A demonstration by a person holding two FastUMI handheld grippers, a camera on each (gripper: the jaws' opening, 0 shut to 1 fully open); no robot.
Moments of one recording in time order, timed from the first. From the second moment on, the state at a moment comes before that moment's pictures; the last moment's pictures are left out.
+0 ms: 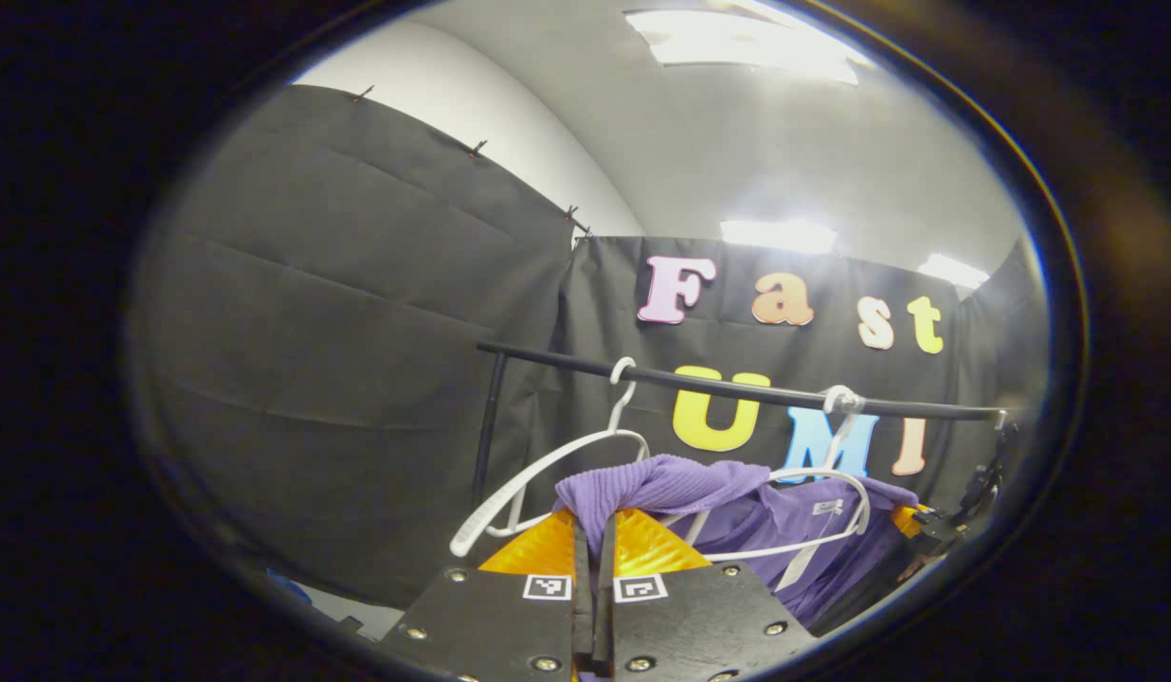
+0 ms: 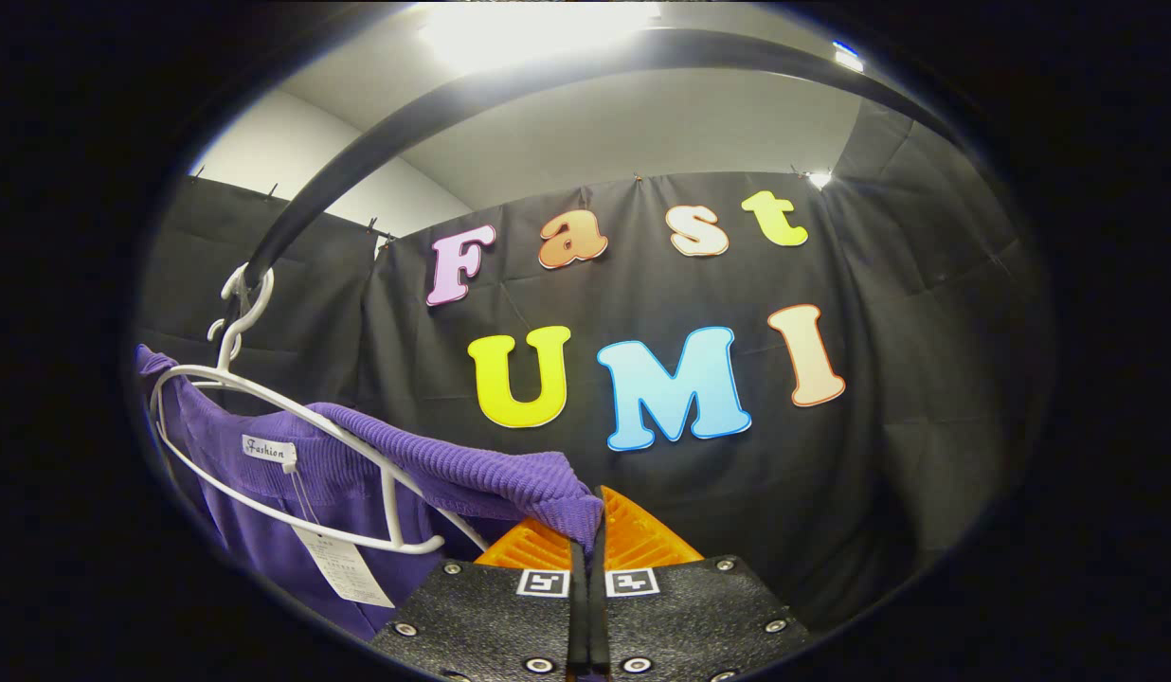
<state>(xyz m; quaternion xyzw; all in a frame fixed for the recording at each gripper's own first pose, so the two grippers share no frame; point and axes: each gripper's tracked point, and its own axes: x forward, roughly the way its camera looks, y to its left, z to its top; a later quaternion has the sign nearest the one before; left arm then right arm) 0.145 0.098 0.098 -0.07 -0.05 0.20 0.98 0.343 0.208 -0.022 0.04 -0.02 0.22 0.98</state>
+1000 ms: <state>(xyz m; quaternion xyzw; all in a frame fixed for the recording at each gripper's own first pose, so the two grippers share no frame) 0.156 0.127 0.001 -0.13 0.02 0.20 0.97 0.349 0.210 -0.049 0.01 0.01 0.23 0.97</state>
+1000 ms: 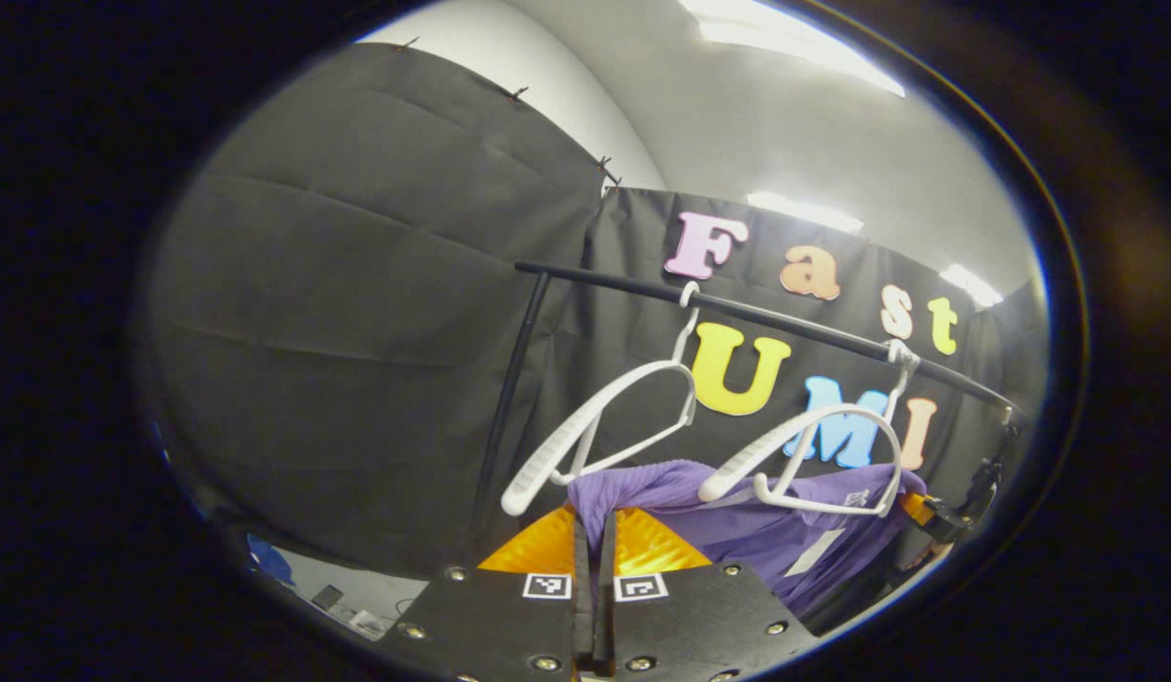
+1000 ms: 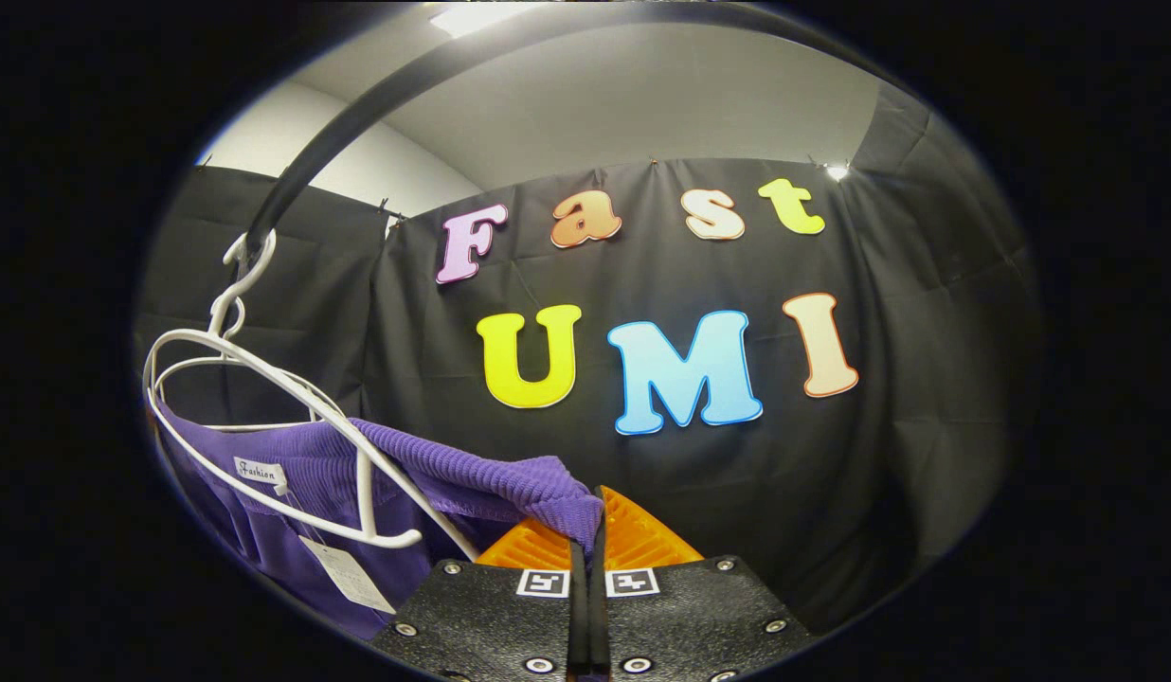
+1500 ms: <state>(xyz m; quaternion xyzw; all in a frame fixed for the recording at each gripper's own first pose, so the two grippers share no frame) 0.164 0.075 -0.065 -0.13 0.08 0.19 0.97 0.356 0.165 -0.105 -0.01 0.06 0.20 0.98</state>
